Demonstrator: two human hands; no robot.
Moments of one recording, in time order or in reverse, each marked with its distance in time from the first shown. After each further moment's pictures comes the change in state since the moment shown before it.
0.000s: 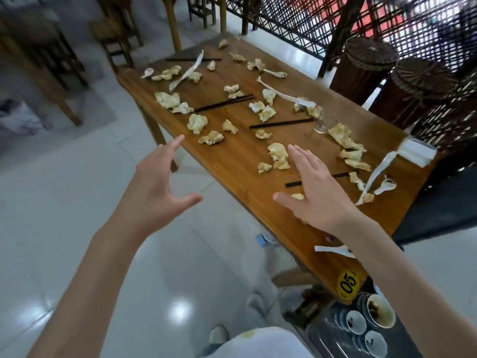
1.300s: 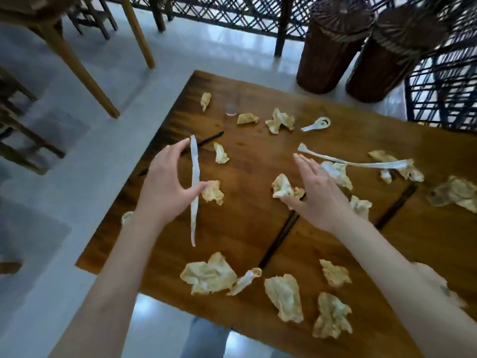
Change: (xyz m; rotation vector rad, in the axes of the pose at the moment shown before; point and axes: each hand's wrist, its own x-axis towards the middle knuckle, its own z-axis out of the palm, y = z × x) left_hand 0.672 -0.285 0.032 0.035 -0.244 0.236; right_hand 0.599 -0.020 0.105 -0.046 0.119 0.538
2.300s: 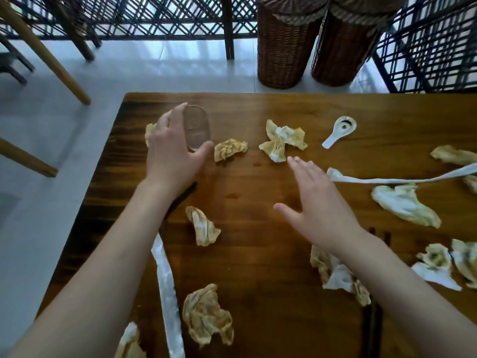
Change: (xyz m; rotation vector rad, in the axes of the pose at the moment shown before) left_hand 0.287 -0.040 0.170 -0.010 0.056 0.292; right_hand 0.179 0.024 0.111 0.055 0.102 0.260
